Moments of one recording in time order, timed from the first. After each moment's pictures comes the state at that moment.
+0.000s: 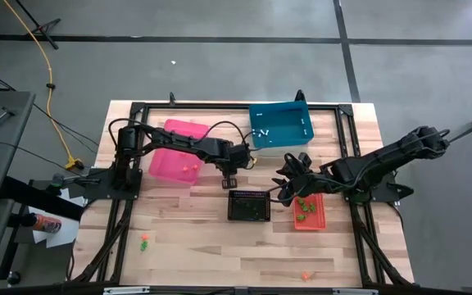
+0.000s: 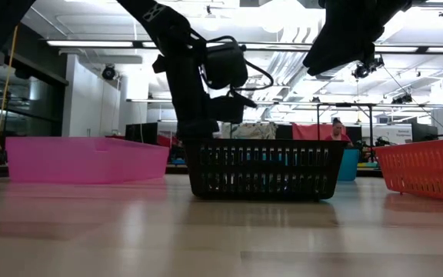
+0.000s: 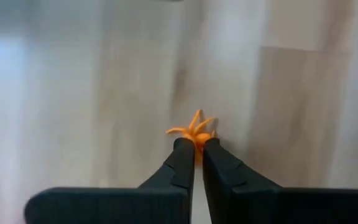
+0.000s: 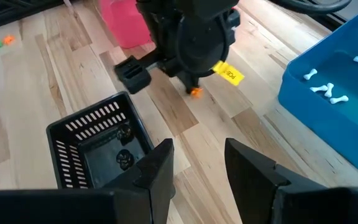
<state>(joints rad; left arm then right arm) 0.14 2.03 1.33 -0.57 -0.09 0.06 0.33 1.24 0.88 -0.47 0.55 0.65</state>
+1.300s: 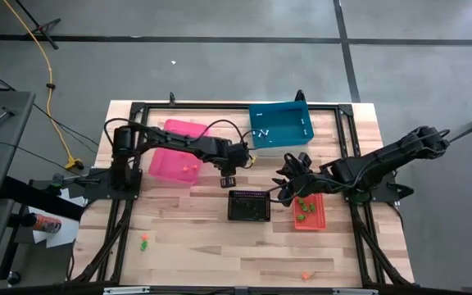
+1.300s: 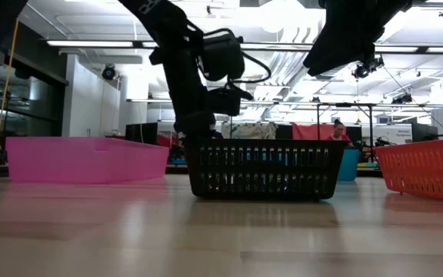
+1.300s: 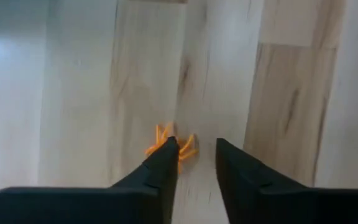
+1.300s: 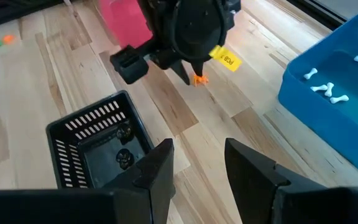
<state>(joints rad) 0.13 1.98 1.32 -0.58 -0.11 0.06 0.33 1.24 0.88 -0.48 0.55 0.65</state>
